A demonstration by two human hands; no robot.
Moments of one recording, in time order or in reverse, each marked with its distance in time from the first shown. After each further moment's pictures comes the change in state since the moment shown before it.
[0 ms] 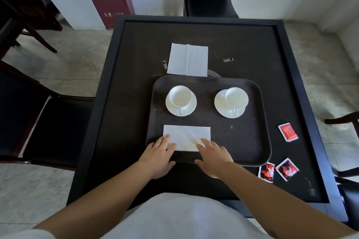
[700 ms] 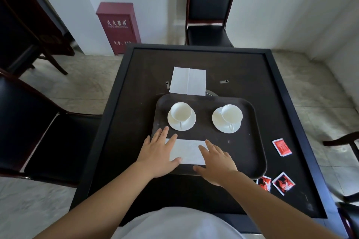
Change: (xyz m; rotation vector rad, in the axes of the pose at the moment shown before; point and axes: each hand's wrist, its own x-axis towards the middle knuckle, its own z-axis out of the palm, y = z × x) left_hand -0.027 0.009 -0.057 -0.016 0.321 -0.135; right_hand -0.024 -0.006 -0.035 0.050 0.147 0.071
